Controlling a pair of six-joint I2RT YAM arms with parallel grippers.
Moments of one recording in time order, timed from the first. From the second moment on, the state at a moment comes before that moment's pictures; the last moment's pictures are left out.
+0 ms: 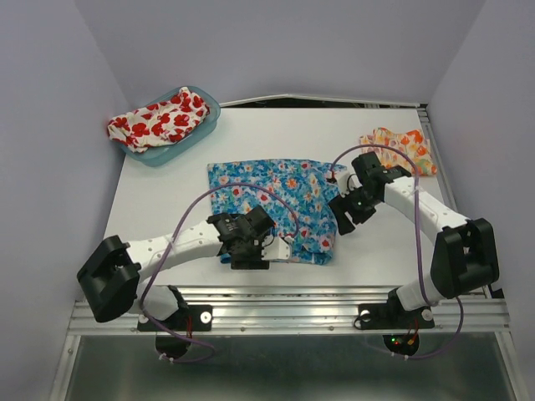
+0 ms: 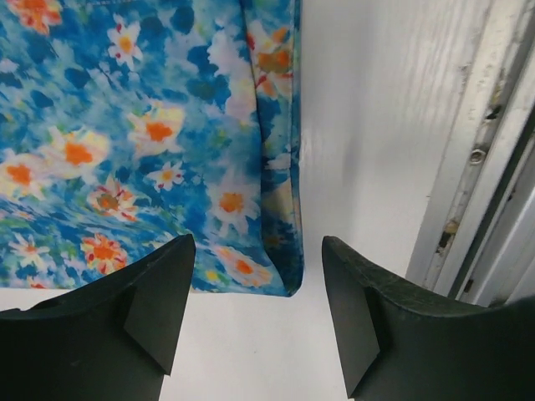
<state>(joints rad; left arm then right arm) -0.95 1.31 0.84 -0.75 0.01 0.67 0.30 1.48 1.06 -0.89 -0.32 -0.33</state>
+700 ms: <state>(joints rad) -0.83 1.39 0.87 -0.66 -0.24 0.58 0.32 1.50 1.06 -0.93 -0.34 -0.33</state>
